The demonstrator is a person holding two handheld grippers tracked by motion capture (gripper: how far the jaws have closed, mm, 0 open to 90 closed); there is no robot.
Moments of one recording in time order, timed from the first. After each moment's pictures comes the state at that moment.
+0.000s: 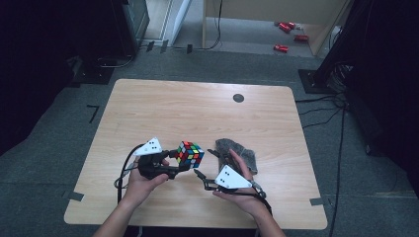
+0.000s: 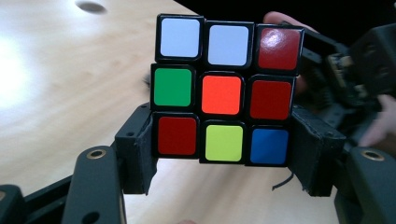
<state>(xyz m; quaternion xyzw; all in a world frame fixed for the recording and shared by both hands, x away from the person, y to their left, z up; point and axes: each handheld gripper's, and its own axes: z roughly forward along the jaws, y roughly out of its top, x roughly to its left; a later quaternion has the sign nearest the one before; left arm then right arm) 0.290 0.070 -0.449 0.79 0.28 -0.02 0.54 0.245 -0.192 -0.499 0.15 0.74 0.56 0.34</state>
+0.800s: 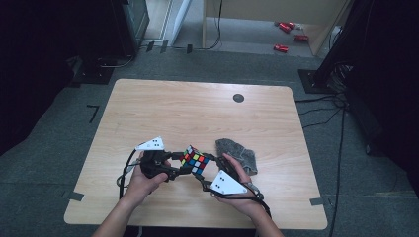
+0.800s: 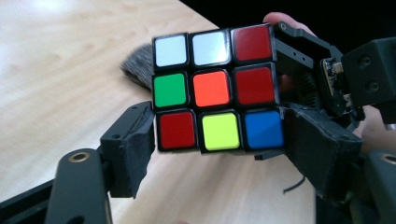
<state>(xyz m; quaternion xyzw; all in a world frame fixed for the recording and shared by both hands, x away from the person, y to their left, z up) 0.296 0.069 -0.454 0.79 0.28 -0.06 0.54 0.238 -0.185 -0.499 0.11 0.75 0.54 0.37</state>
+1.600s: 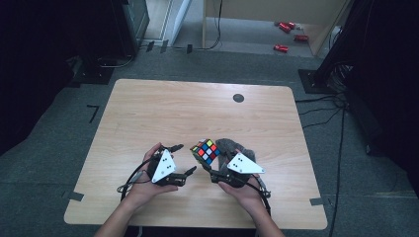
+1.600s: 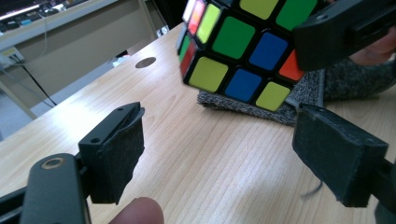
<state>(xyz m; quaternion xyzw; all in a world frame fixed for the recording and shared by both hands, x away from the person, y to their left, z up) 0.271 0.043 -0.480 0.81 0.15 0.26 0.51 0.251 -0.209 -0.480 0.30 0.71 0.60 0.23</state>
